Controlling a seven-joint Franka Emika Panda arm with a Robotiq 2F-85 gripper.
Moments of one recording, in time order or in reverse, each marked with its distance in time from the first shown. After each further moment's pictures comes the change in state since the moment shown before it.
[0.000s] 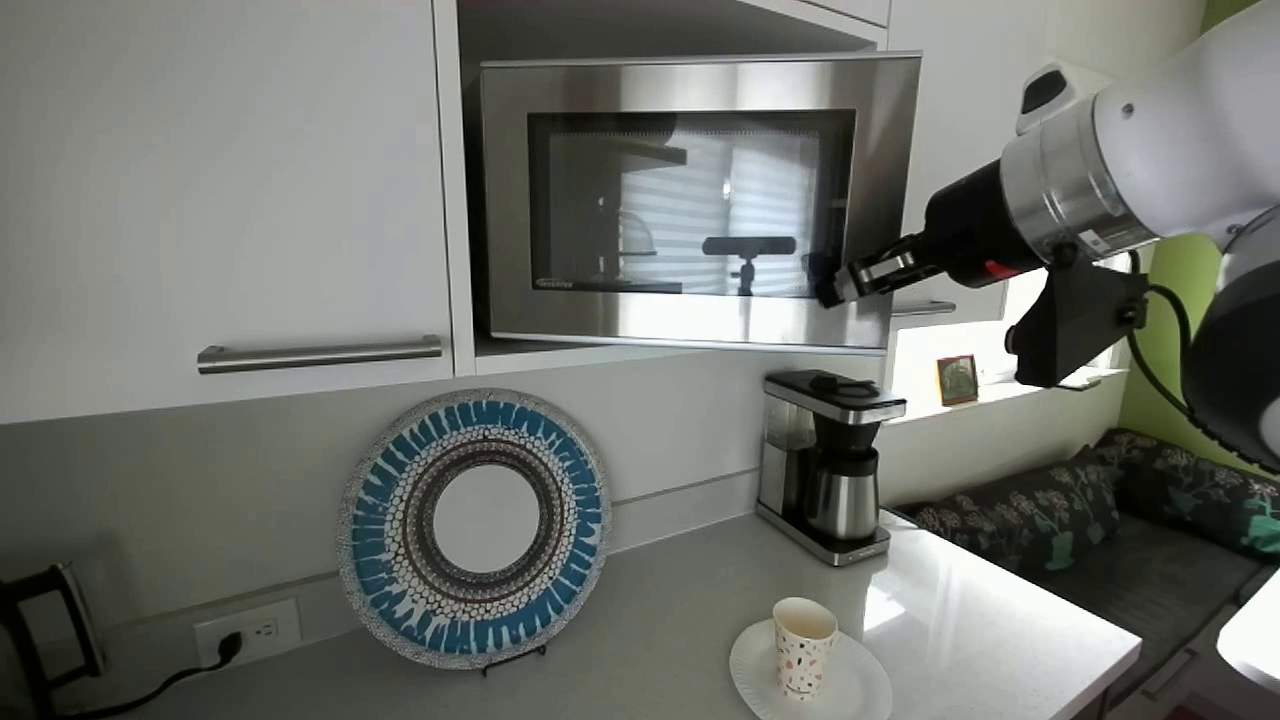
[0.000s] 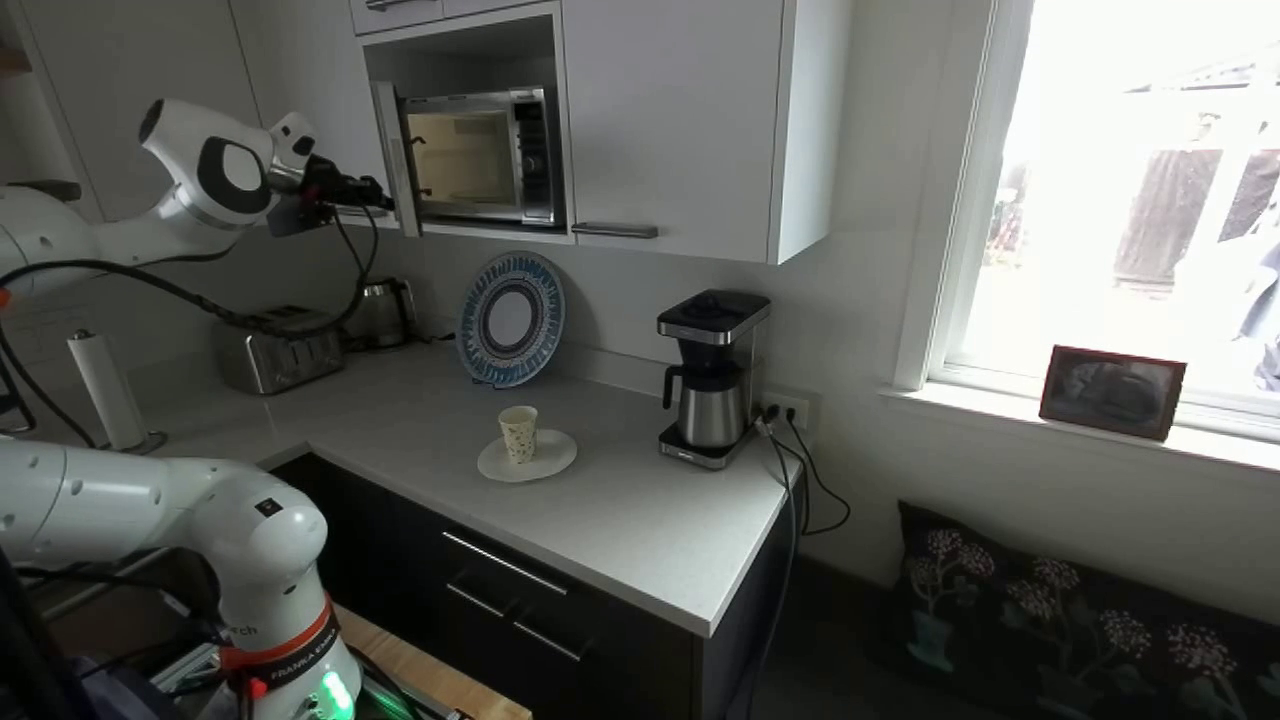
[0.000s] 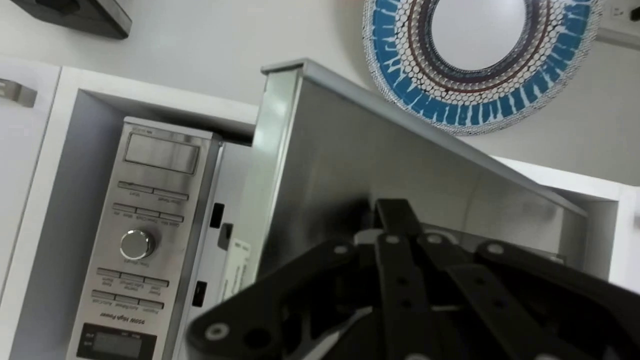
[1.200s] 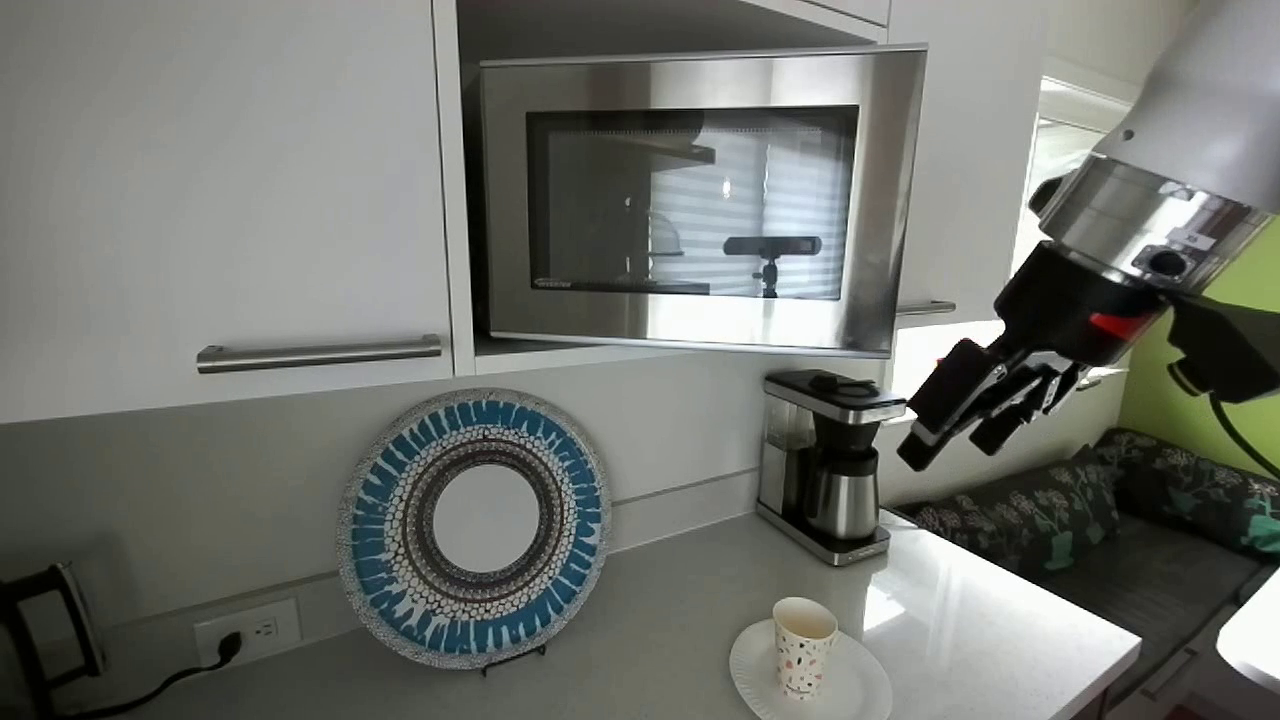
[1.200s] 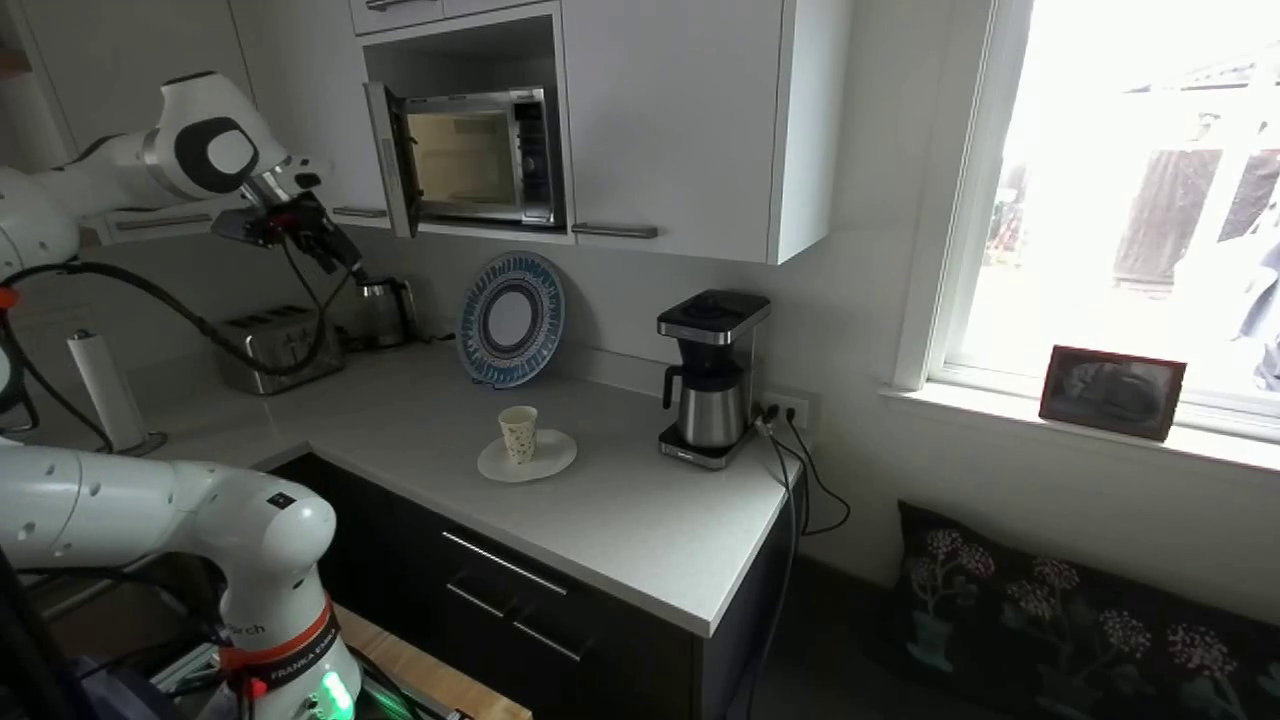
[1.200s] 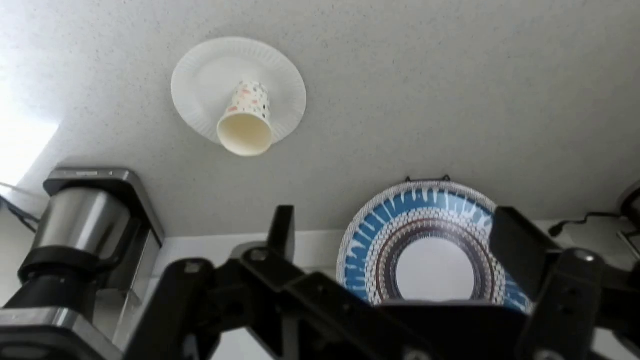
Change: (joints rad) arm 0.154 0.001 -0.097 0.095 0.324 -0.732 0.056
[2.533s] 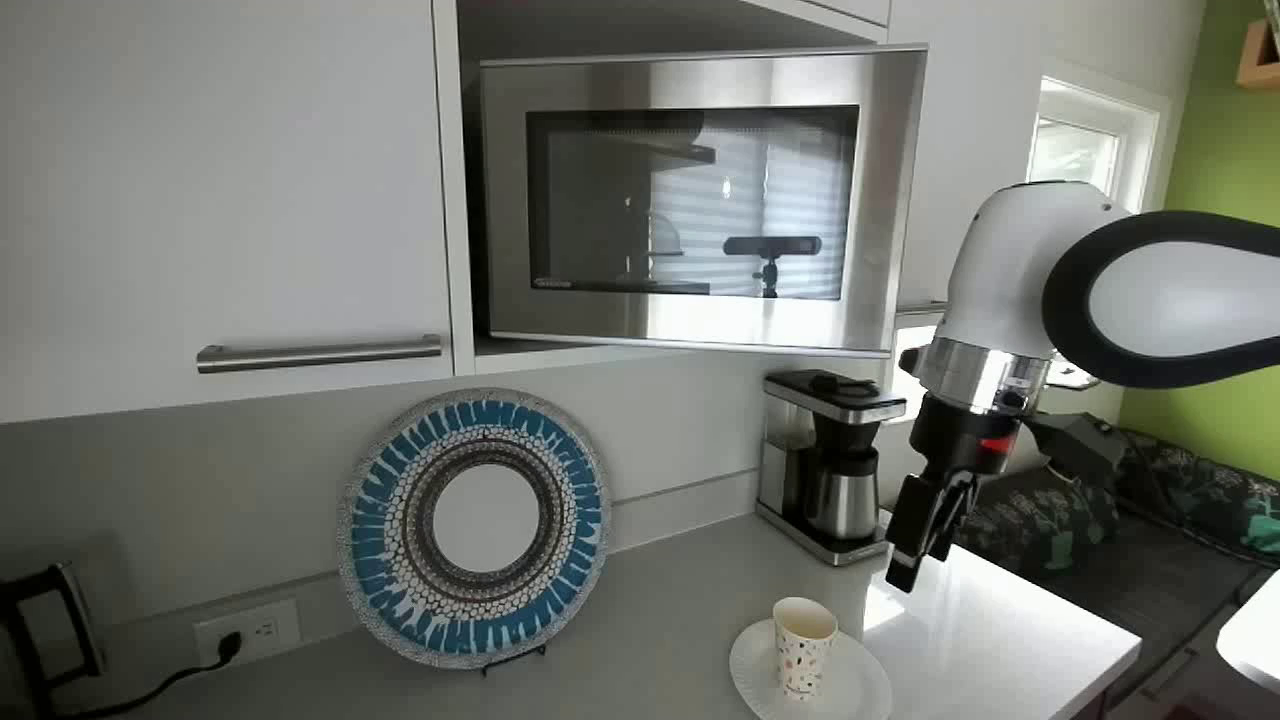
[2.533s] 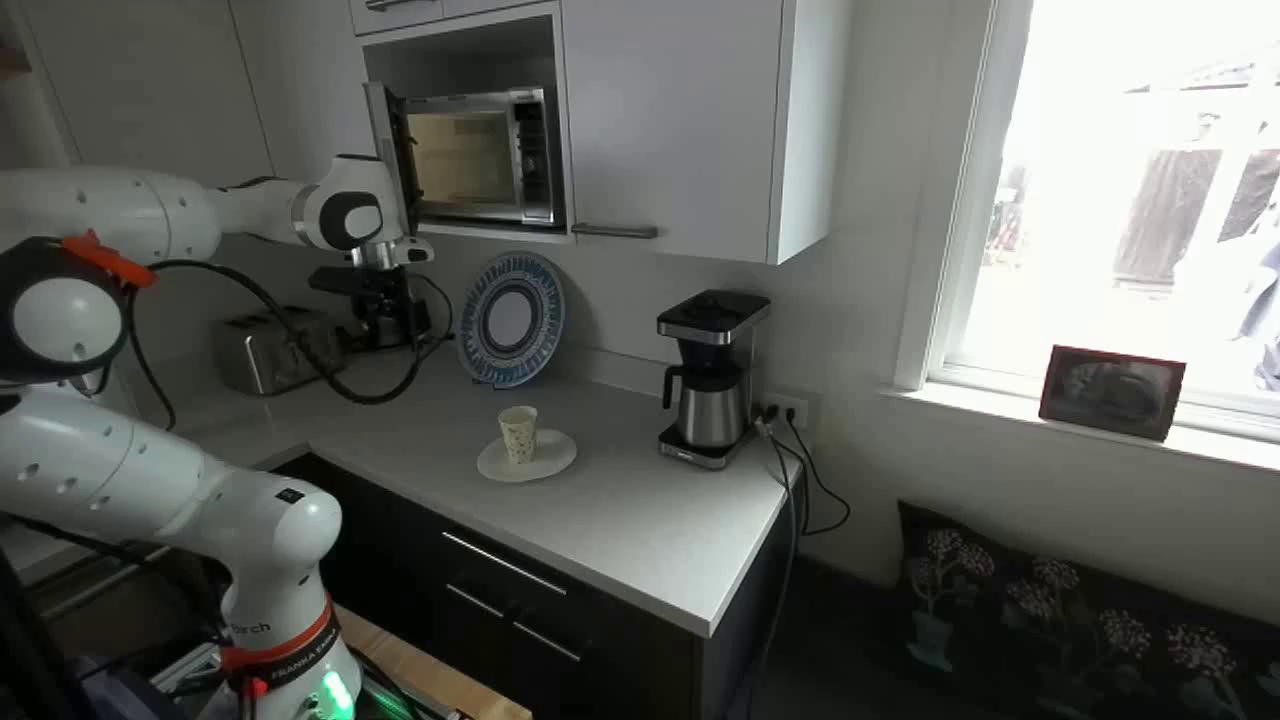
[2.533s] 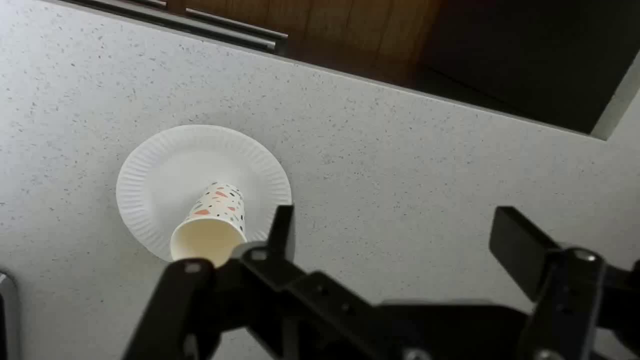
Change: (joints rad) arm 0.085 0.221 -0.218 -0.142 0.065 0.001 -0.397
